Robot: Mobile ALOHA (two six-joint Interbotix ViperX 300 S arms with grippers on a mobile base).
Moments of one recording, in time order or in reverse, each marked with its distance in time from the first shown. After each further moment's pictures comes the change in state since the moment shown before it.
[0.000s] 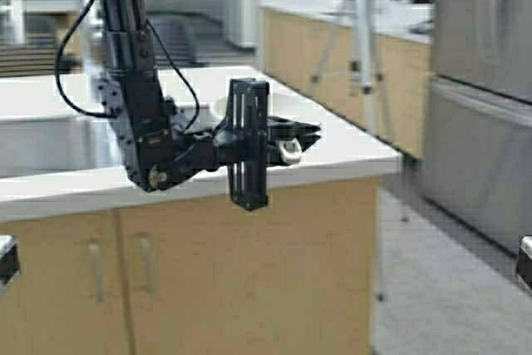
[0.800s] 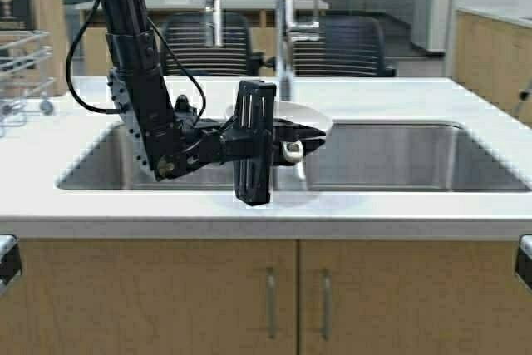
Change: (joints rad) left arm 0.101 0.029 -0.140 0.152 0.160 -0.061; right arm 0.000 -0.061 0.028 0.002 0.063 -0.009
